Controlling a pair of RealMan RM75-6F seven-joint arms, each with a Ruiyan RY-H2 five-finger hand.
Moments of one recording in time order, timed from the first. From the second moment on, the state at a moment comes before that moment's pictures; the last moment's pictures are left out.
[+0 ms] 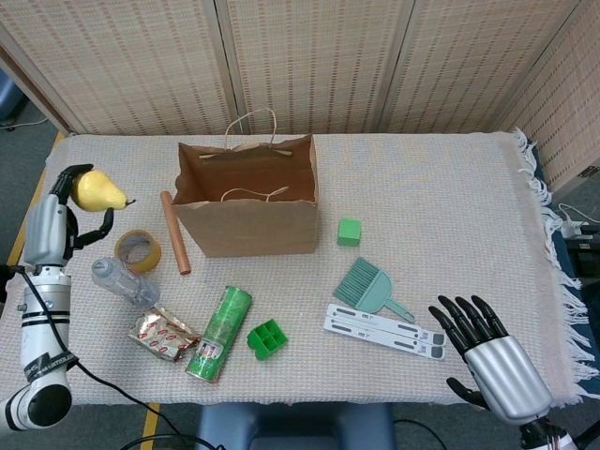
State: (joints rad) left arm -0.56 -1.13 -0.49 -1.92 0.83 1.33 0.10; right arm 0.01 -0.78 -0.09 -2.27 -1.83 1.37 -0.41
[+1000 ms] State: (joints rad) left arm -1.02 -1.38 -0.45 -1.76 0.59 1.20 0.62; right arm 0.06 -0.77 -0.05 -2.26 -1.72 1.33 -0.39
